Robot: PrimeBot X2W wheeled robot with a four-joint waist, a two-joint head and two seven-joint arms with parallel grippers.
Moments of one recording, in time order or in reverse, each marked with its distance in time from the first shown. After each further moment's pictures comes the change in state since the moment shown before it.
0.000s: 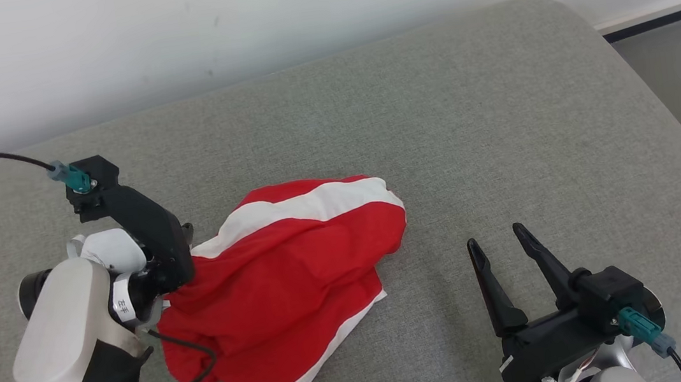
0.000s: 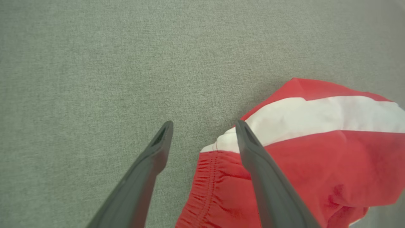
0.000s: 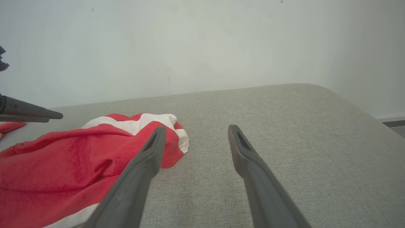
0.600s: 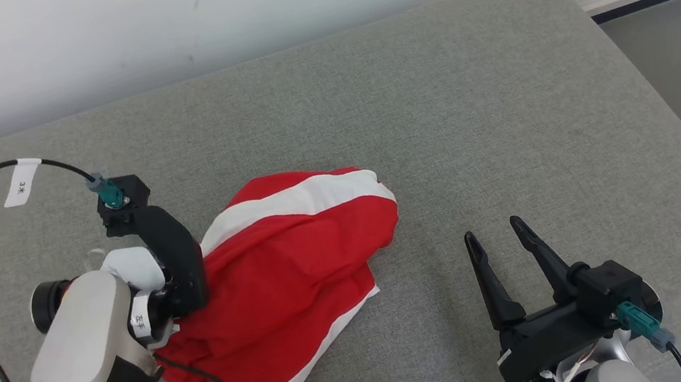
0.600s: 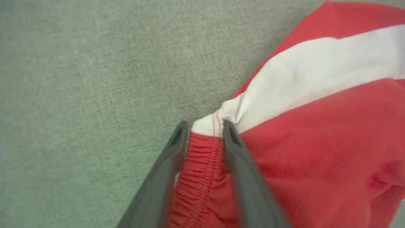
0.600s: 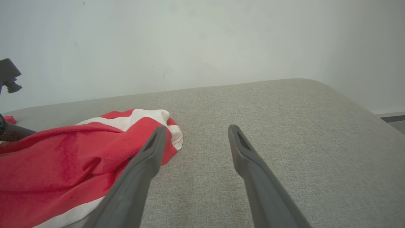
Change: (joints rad) left arm 0.027 0.025 -0.093 -0.036 0.041 0.005 0.103; right arm -0.021 0.002 0.005 0.014 0.003 0.000 -0.014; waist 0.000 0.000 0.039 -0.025
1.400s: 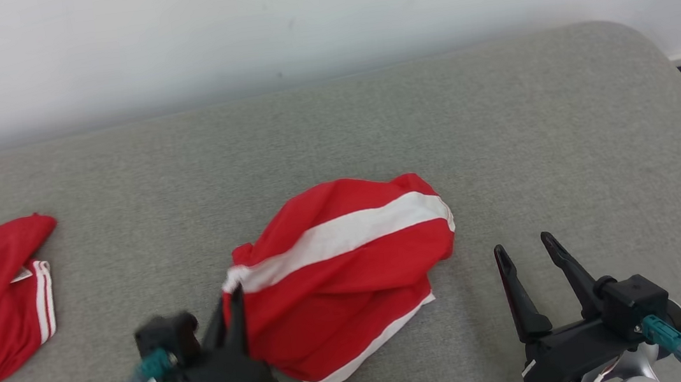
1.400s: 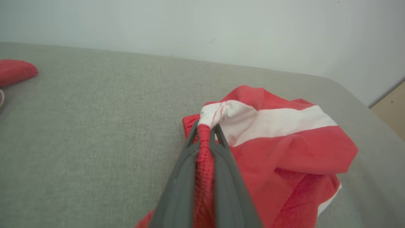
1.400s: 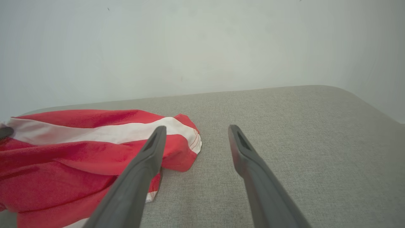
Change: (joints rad) left arm 0.466 -0.091 0.021 -0.424 0.039 0.056 -0.754; right arm 0.066 0.001 -0.064 -0.033 -0.014 0.000 0.024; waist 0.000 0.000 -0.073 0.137
